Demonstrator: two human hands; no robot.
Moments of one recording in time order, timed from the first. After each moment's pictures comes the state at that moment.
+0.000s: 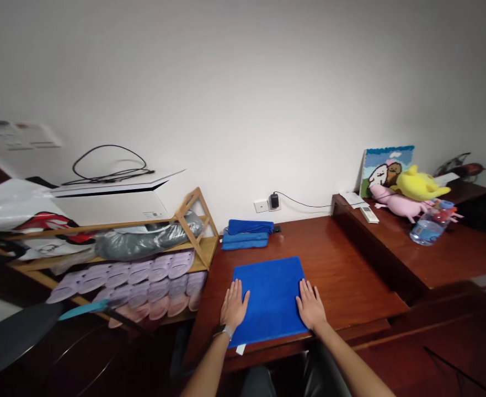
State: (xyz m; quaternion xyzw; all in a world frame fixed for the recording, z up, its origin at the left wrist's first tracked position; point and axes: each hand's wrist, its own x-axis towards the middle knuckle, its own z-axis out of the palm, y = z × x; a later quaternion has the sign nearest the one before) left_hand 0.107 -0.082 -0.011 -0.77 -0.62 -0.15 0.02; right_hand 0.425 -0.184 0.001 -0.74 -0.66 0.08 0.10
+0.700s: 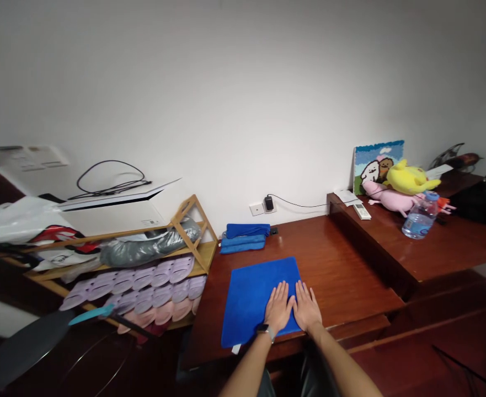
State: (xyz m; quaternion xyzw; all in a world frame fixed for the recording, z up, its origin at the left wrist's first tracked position) left_hand 0.278 -0.146 0.007 -0.88 -0.46 -0.10 -0.07; right_hand 0.423 -0.194 0.001 -0.73 -0.66 0.10 0.10
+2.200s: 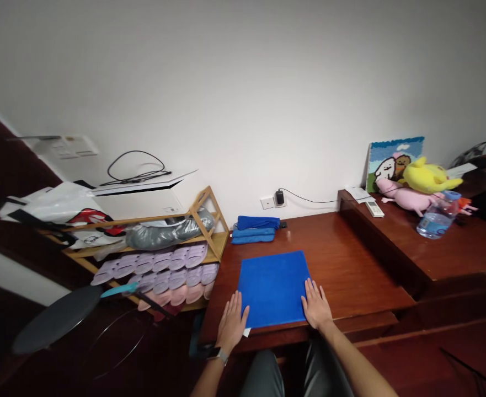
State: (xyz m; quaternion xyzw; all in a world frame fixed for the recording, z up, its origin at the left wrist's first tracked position) left_hand 0.060 -0.176 -0.006 -0.79 -0.60 -0.12 0.04; right_hand 0.423 -0.220 -0.008 -0.73 -0.67 0.09 0.10
